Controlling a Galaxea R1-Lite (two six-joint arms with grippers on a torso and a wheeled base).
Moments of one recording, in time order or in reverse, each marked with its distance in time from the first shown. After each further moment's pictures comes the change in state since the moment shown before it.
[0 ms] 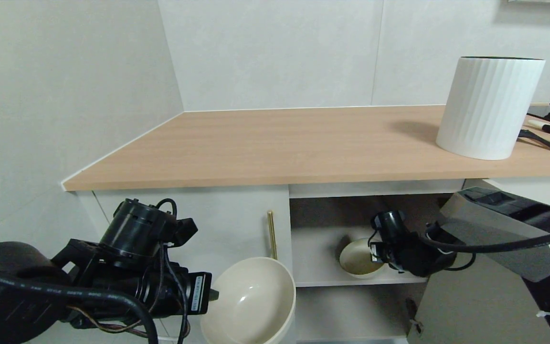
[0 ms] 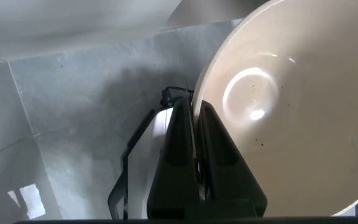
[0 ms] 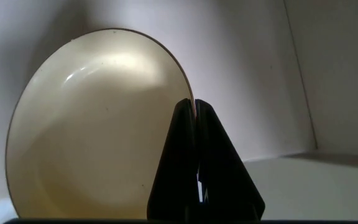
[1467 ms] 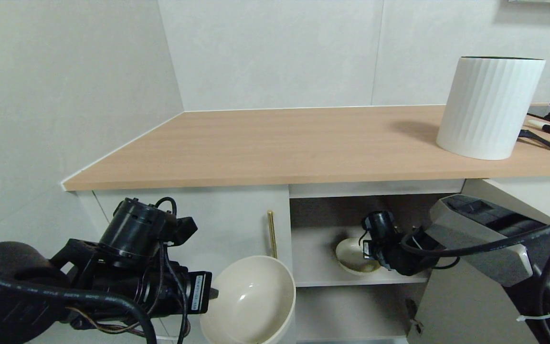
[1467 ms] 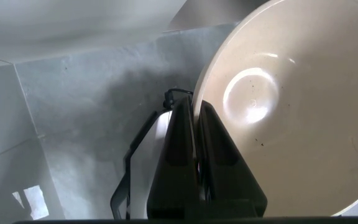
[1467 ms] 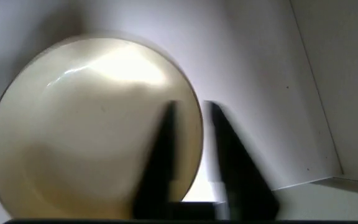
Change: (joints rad) left arm -0.007 -0.007 -0.003 0.000 0.023 0.000; right arm 0.017 0.098 -0.138 0.006 -0.056 0.009
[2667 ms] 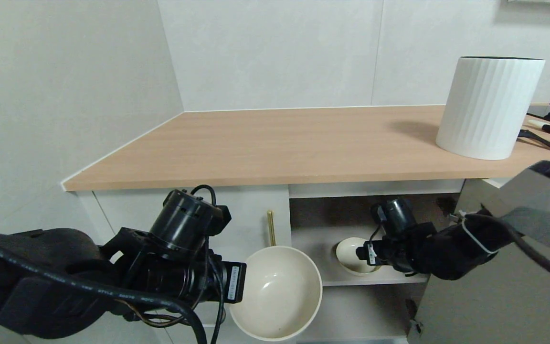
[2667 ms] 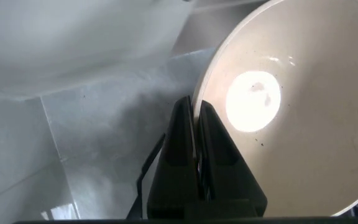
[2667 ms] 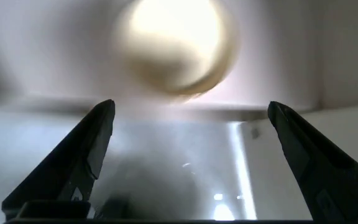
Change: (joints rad) left arm -0.160 0.090 -0.128 -0.001 0.182 -0.001; right arm 0.131 -0.465 0.373 0.143 0.170 0.022
